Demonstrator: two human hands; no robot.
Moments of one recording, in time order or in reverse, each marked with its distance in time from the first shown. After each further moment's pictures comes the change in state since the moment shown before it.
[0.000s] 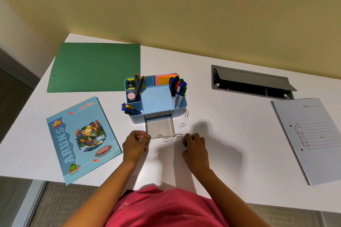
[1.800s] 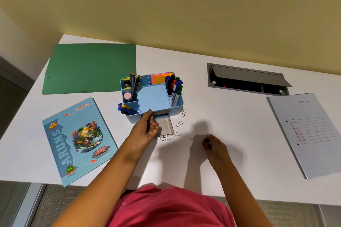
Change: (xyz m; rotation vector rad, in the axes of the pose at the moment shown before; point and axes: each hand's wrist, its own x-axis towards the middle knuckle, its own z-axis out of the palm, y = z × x) left_hand 0.009 0.074 0.030 -0.958 -0.191 -0.628; right_hand 0.002 0.036 -0.053 1.593 0.129 0.837
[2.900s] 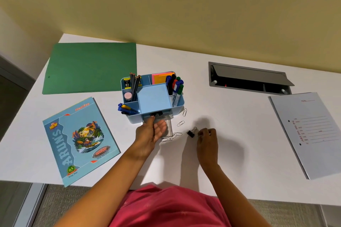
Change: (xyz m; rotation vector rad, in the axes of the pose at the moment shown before) left_hand -0.014 -0.021 -0.006 0.315 -0.054 0.216; right_hand 0.024 0.036 0.015 -1.286 0.154 -0.798
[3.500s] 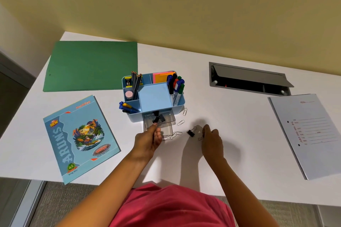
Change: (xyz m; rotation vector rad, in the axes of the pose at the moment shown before) left_hand -0.007 -0.012 -0.016 0.017 0.058 -0.055; right_hand 0.013 0.001 -0.018 -0.294 -0.208 0.039
